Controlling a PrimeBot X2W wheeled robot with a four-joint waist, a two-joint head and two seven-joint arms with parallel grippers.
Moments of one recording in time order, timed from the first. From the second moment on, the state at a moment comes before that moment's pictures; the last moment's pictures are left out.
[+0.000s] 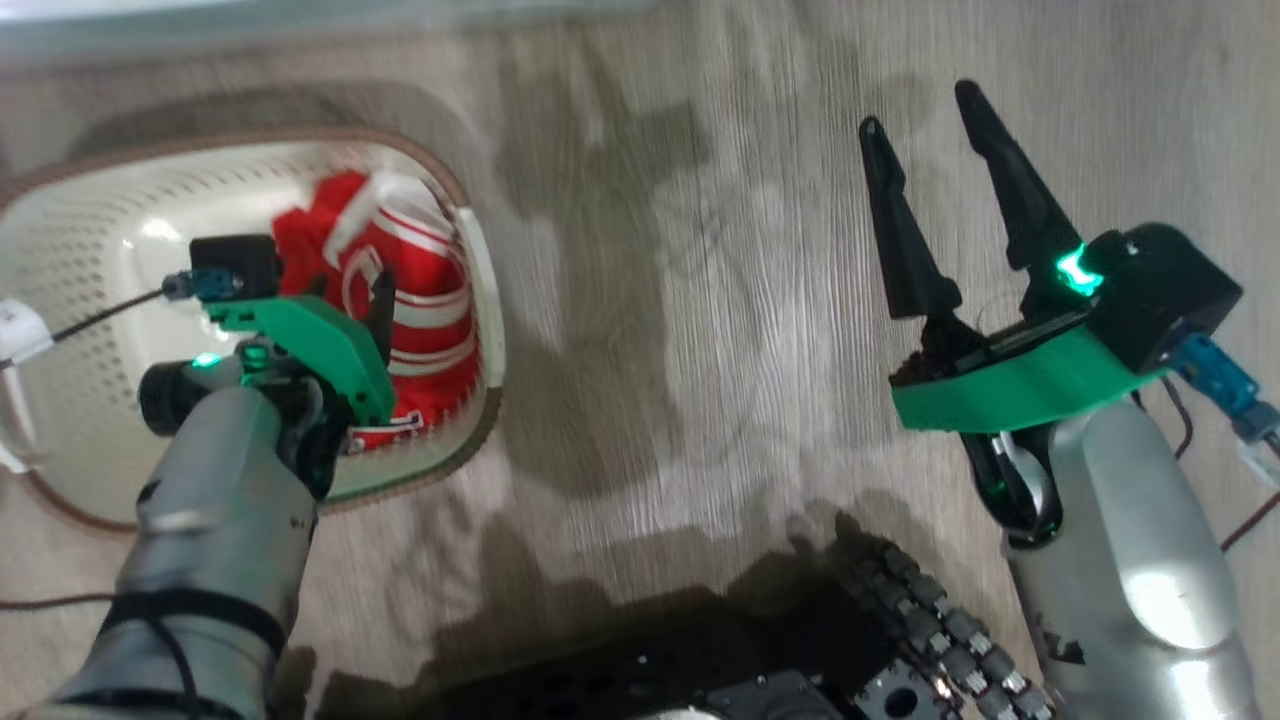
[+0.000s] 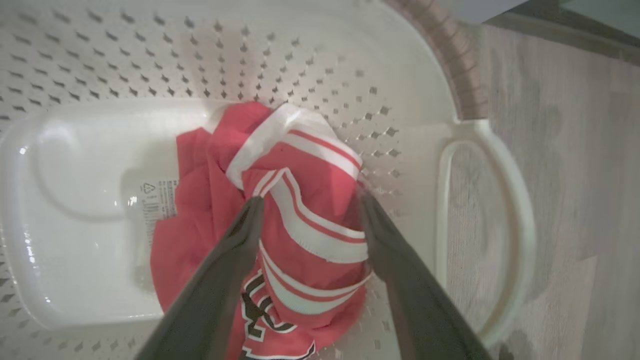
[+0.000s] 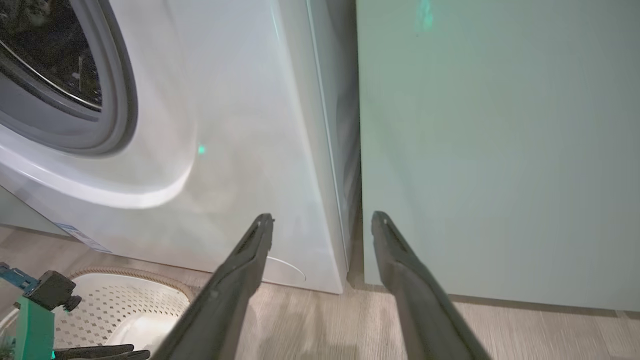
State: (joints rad) left arm -0.79 0.10 -0.21 1.10 -0.44 -0.13 -0.11; right arm -0.40 -0.05 0.17 0.02 0.22 0.13 -0.22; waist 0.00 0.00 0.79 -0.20
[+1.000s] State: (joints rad) left arm -0.92 0.11 -0.45 1.23 -0.70 -0.13 -0.07; right arm -0.32 -0.05 0.14 -0.23 0.13 0.13 -0.13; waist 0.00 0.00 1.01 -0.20
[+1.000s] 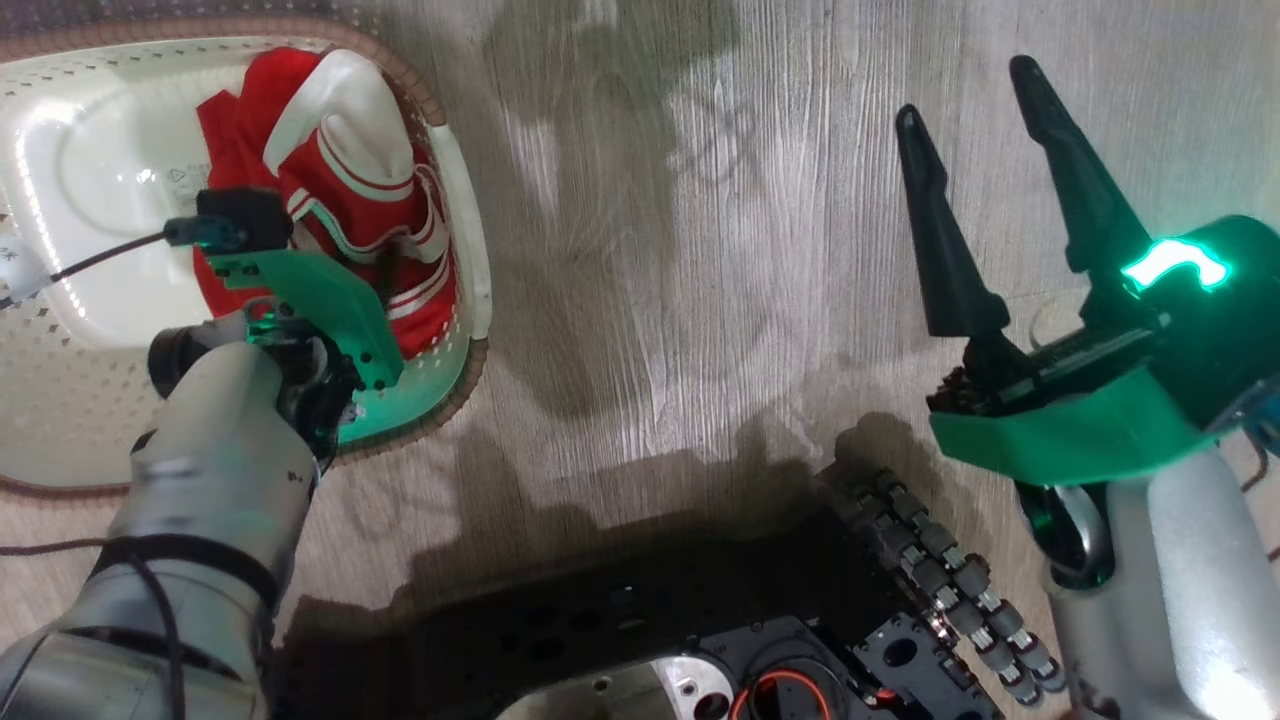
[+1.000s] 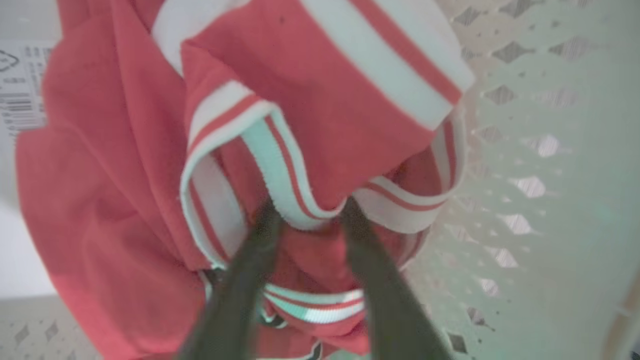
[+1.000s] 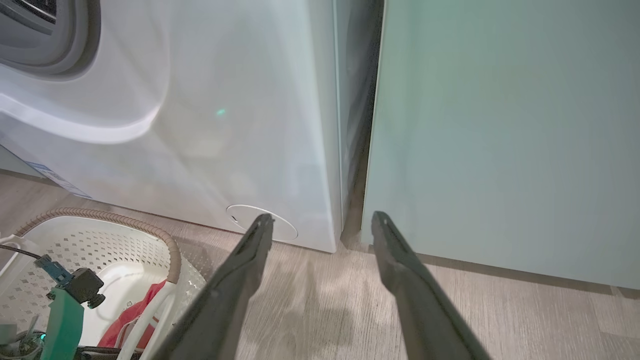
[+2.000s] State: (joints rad) left arm -0.70 0.21 -0.33 0.79 -0.54 -0.01 -0.25; right arm -0.34 -0.05 0.14 -0.06 0.20 0.13 -0.21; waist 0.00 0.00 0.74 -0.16
